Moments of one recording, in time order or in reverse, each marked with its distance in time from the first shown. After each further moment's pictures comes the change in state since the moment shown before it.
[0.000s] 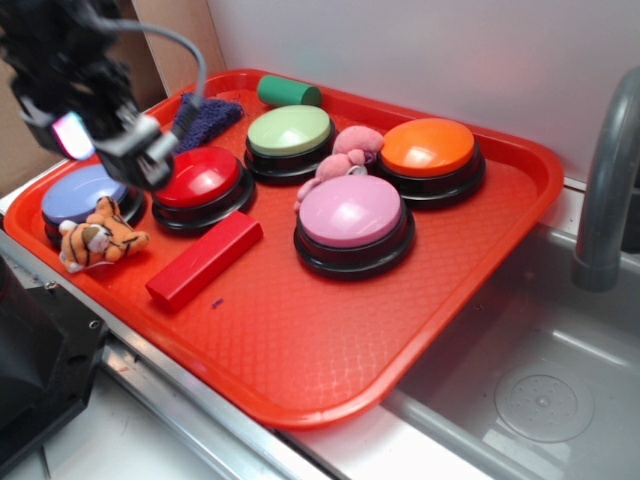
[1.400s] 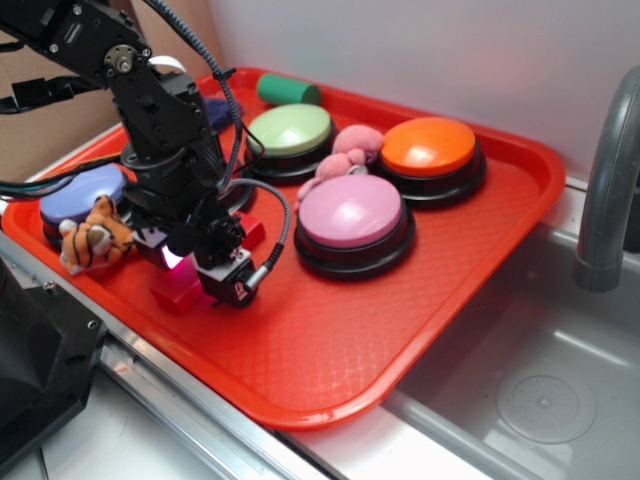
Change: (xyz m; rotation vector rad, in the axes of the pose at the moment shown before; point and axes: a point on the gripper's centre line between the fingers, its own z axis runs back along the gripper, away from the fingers) arm 0.018 -0.006 -0.100 0.058 0.008 0.001
